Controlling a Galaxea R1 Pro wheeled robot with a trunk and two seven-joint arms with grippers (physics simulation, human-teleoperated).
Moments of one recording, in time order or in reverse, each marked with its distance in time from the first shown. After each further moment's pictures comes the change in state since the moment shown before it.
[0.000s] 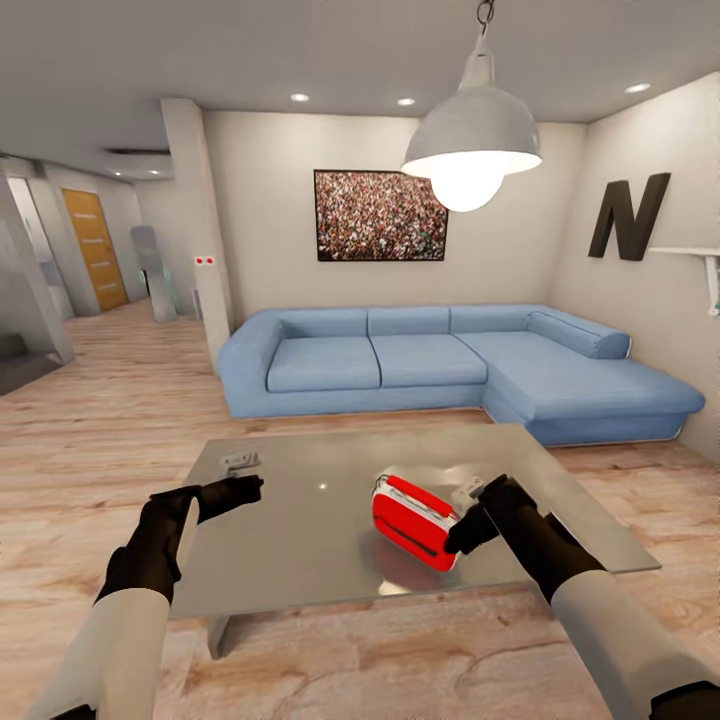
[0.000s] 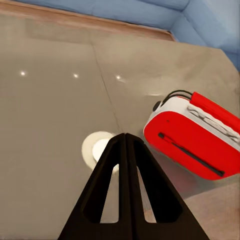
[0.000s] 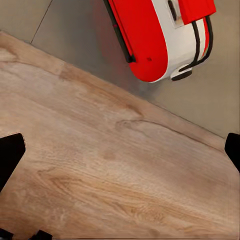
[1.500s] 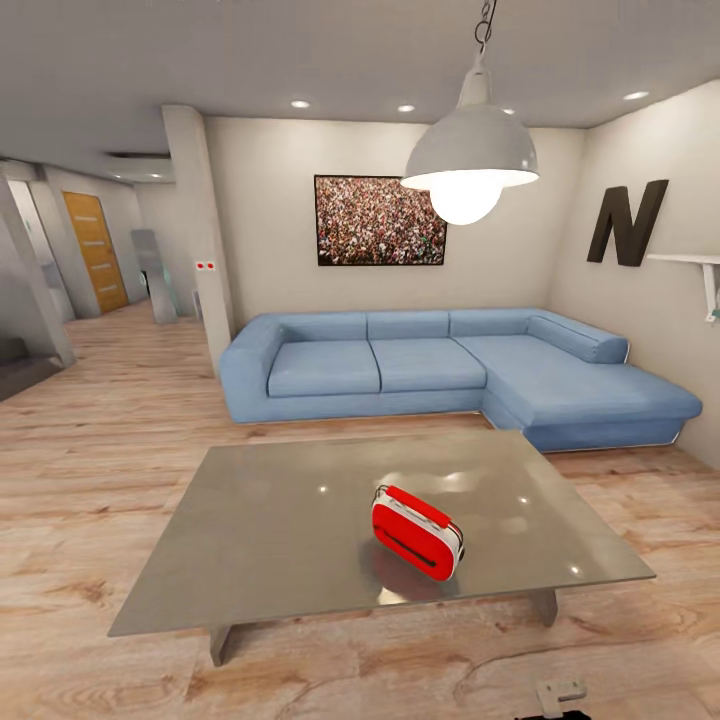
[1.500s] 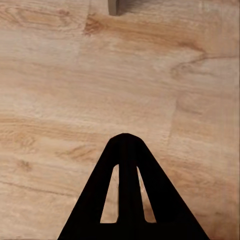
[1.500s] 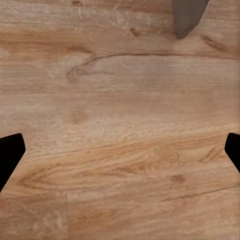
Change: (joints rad) left arm 0.306 0.152 0.002 0.984 0.084 -0.807 0.598; right arm 0.249 0.007 -0.002 0.920 -0.623 -1.101 -0.776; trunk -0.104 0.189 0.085
